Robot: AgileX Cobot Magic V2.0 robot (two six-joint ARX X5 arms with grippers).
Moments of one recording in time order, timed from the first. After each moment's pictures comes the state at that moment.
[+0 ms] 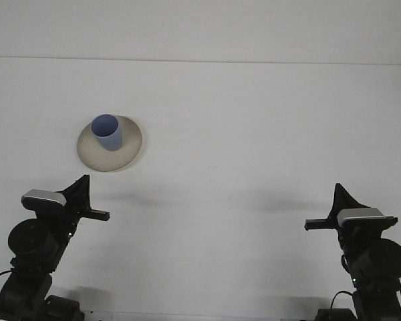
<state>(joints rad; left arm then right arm) -0.19 0.52 0.57 -0.07 -0.05 -0.05 0.02 0.44 0.54 -0.17 -0.05 -0.01</state>
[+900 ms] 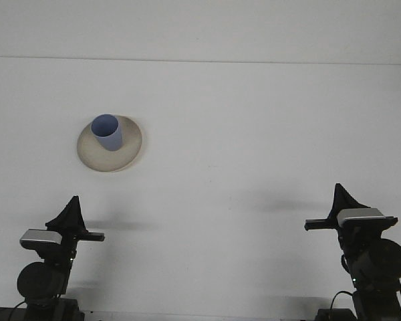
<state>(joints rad) -0.07 0.03 0.09 0.17 -0.05 -0.04 0.02 0.44 0.54 -0.17 -0.05 -0.01</state>
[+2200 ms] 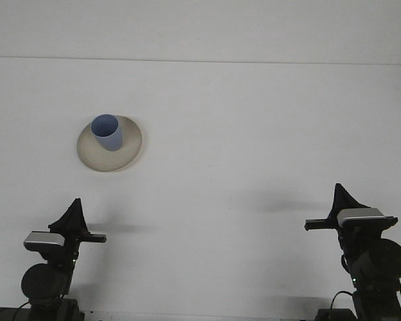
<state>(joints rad) -0.07 0.01 0.03 0.19 -0.05 -0.04 0.02 0.44 0.54 -0.17 -0.05 -0.01</state>
